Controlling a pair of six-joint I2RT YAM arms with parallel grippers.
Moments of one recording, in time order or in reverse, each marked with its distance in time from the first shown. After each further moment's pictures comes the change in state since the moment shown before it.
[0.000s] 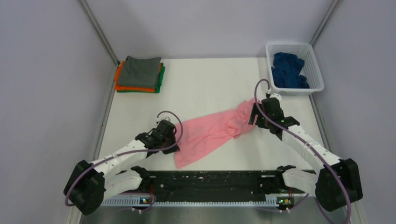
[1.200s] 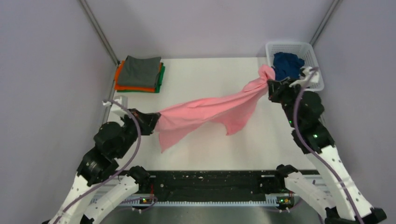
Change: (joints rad) left arm -0.002 -0.565 0.438 -0.167 -0.207 0.223; right arm 0.055 -0.277 0.249 0.209 0.029 -0.060
